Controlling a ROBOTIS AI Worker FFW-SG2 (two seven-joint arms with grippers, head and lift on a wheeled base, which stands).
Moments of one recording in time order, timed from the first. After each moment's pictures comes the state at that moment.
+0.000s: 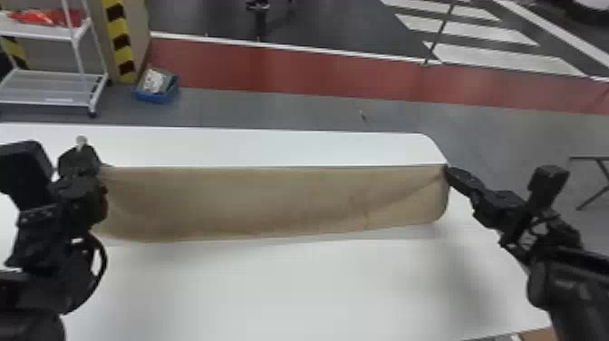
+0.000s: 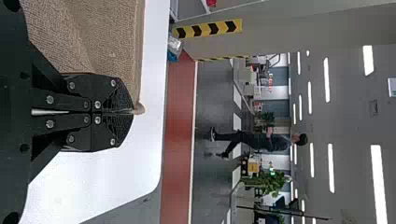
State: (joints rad) left arm 0.05 0.16 -0.15 -1.79 0.30 0.24 0.43; right arm -0.15 -0.42 -0.41 -1.17 -0.20 0.08 0.67
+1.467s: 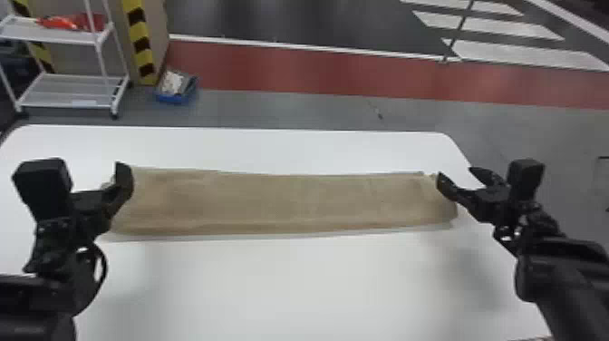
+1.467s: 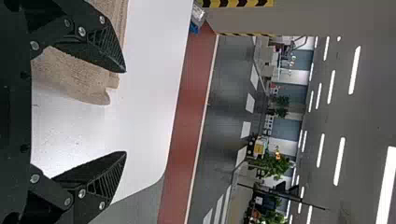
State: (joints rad) left arm 0.05 0.19 -0.11 -1.67 0.21 0.18 0.36; right arm -0.30 -0.41 -0.26 -0.90 -0.06 -0.10 0.47
